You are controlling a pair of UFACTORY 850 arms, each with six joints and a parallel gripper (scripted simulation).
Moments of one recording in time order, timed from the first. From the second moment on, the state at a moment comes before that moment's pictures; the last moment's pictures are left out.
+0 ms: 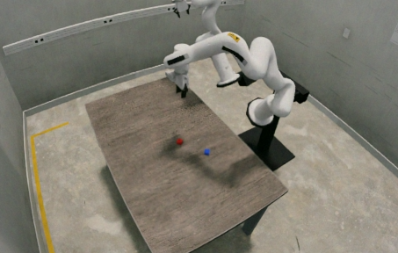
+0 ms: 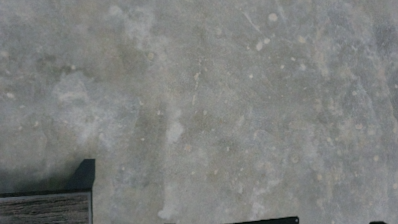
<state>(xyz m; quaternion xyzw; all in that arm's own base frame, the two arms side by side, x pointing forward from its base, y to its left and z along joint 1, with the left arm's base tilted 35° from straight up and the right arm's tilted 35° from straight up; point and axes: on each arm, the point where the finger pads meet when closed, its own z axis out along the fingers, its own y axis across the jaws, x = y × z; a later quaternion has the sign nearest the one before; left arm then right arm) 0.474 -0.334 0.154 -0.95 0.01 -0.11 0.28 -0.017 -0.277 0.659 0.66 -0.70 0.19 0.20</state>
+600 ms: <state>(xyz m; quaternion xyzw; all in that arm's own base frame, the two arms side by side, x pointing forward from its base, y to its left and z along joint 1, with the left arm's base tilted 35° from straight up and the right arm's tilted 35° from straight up) 0.410 -0.292 0.131 -0.95 0.01 -0.11 0.28 -0.017 -0.277 0.659 0.66 -0.70 0.19 0.20</state>
